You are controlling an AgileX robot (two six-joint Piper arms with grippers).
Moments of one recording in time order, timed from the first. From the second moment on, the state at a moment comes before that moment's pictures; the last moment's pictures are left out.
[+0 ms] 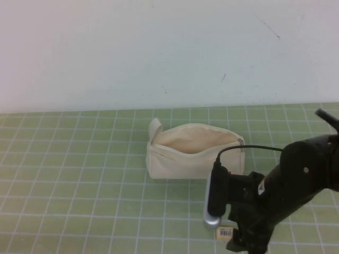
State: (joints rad) right arm 0.63 1.71 -1.01 0.29 0.66 -0.98; left arm -0.05 -0.01 0.02 -0.13 0.37 -0.02
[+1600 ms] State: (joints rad) right arm 0.63 1.94 -1.57 0.21 0.51 -0.83; left arm -0.05 -0.01 0.02 -0.13 0.37 -0.02
